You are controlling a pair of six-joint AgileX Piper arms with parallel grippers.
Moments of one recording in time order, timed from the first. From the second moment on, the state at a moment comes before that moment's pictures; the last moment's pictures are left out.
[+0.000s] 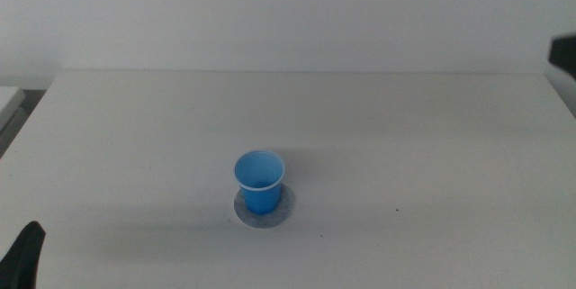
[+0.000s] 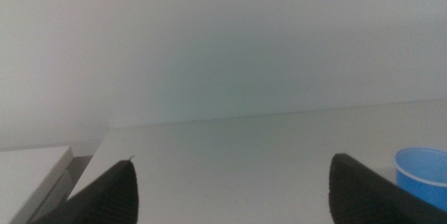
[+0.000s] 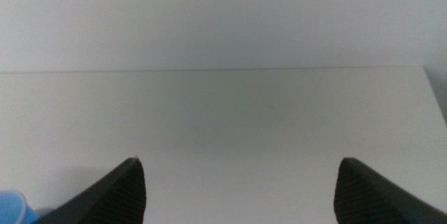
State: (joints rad) left arm -0.10 0.00 0.00 0.09 0.09 -0.07; right arm 0.19 0.94 -0.94 -0.03 0.55 0.17
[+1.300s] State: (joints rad) left arm -0.10 0.00 0.00 0.09 0.09 -0.07; right arm 0.07 0.02 -0.06 -0.03 0.30 0.20
